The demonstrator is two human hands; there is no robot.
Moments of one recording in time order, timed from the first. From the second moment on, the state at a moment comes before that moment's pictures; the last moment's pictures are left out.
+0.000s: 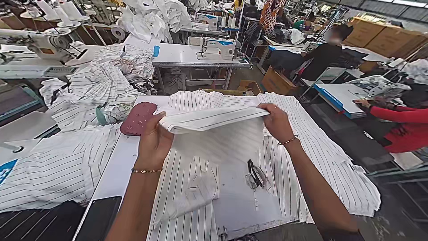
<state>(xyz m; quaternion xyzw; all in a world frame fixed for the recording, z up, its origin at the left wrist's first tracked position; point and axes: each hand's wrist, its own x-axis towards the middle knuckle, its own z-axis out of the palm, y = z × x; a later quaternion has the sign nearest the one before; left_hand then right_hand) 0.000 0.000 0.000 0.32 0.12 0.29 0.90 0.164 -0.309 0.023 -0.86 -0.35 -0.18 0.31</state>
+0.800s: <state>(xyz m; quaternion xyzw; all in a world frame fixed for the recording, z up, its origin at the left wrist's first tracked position) -0.131 -0.022 -0.196 0.87 0.15 -0.07 0.46 0.069 -0.272 -0.177 -0.85 -0.29 0.20 0.40</state>
